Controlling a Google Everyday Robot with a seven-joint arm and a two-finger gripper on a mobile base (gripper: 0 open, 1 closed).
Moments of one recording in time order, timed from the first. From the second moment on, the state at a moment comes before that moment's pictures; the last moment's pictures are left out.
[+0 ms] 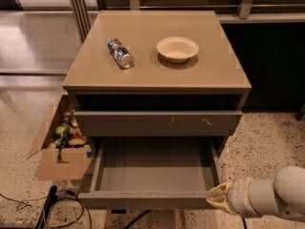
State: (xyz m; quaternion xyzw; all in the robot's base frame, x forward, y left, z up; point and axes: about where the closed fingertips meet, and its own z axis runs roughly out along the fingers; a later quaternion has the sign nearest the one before) arm 0.376 -0.189 0.577 -0.53 0.79 0.15 0.28
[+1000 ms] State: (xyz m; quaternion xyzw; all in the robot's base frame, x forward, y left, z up) arm 0.357 -0.157 0.468 -0.51 0.81 0.19 0.21
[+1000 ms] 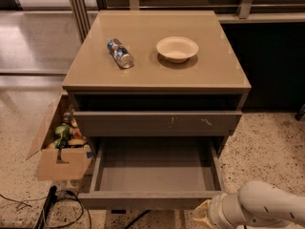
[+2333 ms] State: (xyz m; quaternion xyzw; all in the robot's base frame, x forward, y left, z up) arm 0.385 -0.119 0.411 -0.52 0.81 0.17 0.22
